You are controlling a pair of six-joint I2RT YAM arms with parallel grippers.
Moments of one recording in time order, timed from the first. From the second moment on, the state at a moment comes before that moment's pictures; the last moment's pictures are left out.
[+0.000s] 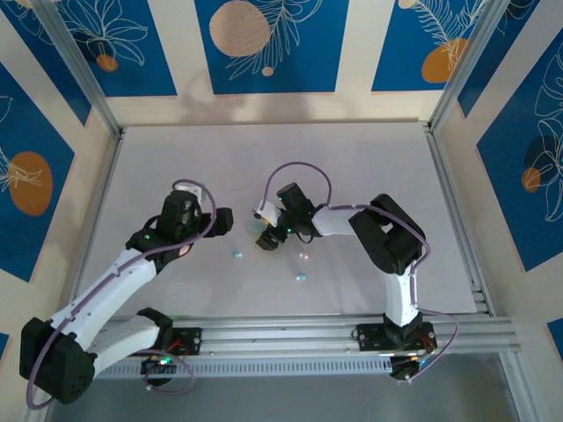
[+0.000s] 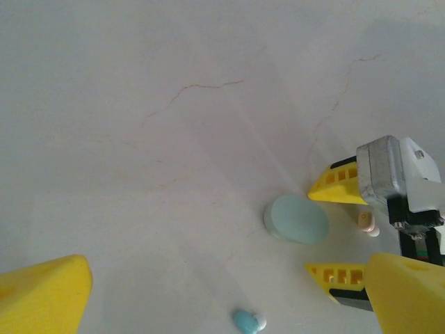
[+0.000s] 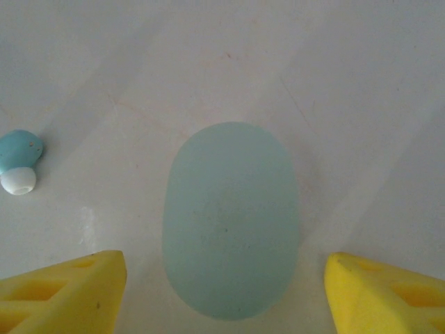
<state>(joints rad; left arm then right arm) -0.46 1.00 0.74 -0.44 -0.11 -0.43 0.69 1.98 1.06 0.04 -0.43 -0.33</state>
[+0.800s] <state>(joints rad) -0.42 0.98 0.72 -0.44 -0.10 -0.50 0.73 1.90 1.01 0.08 -0.39 -0.34</state>
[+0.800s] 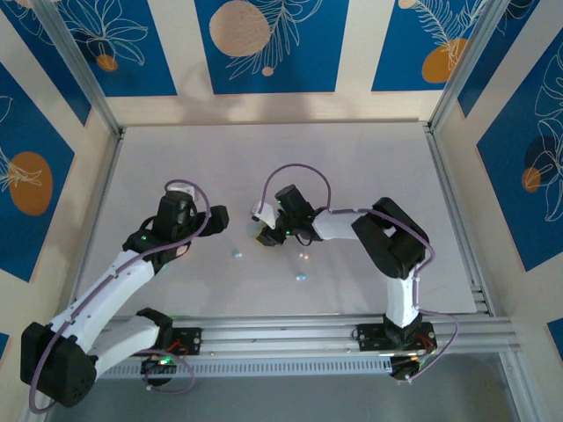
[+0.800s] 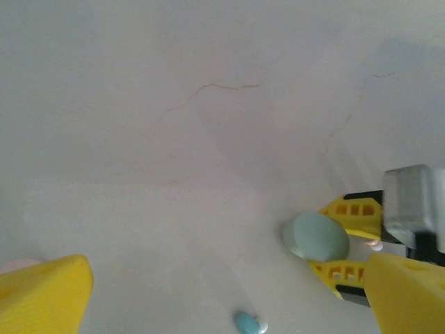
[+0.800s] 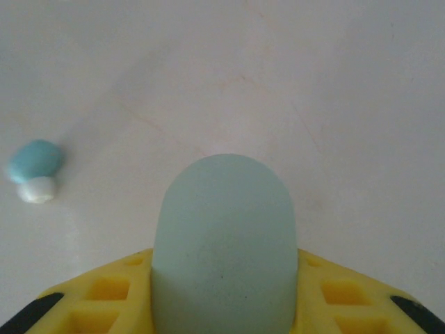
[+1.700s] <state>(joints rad) -0.48 1.14 0.74 0.00 0.50 -0.92 0.71 1.41 0.87 0.17 -0.48 -0.24</state>
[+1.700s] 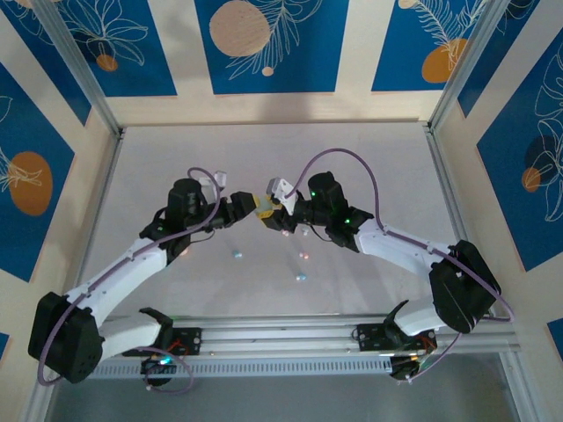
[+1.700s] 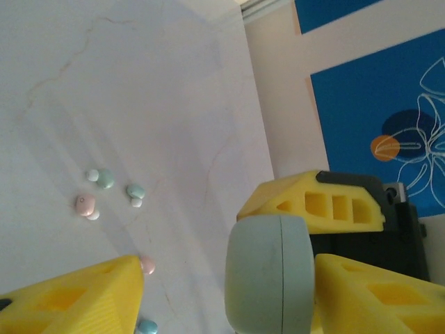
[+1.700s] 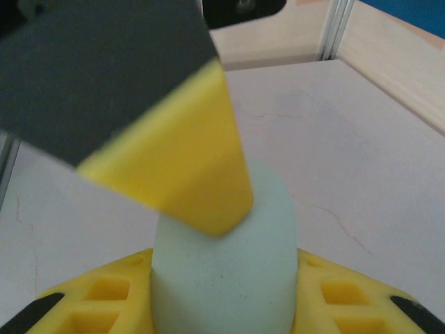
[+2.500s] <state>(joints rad) -0.52 1.08 0.75 0.02 0.45 -1.00 0.75 1.37 0.88 0.18 -0.46 -0.26</state>
